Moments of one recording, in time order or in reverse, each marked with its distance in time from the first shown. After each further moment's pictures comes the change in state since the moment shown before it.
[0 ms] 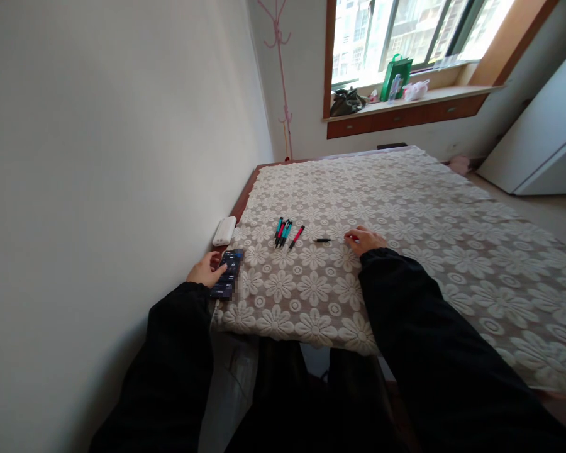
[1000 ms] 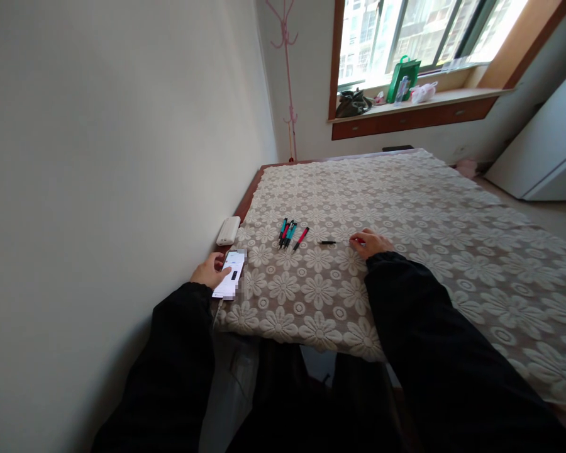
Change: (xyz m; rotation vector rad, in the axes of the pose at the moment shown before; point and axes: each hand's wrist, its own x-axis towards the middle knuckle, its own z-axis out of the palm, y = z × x) left_hand 0.001 -0.004 0.003 0.050 -0.001 -0.001; right_hand 0.003 0.006 0.004 0.000 -0.039 0.012
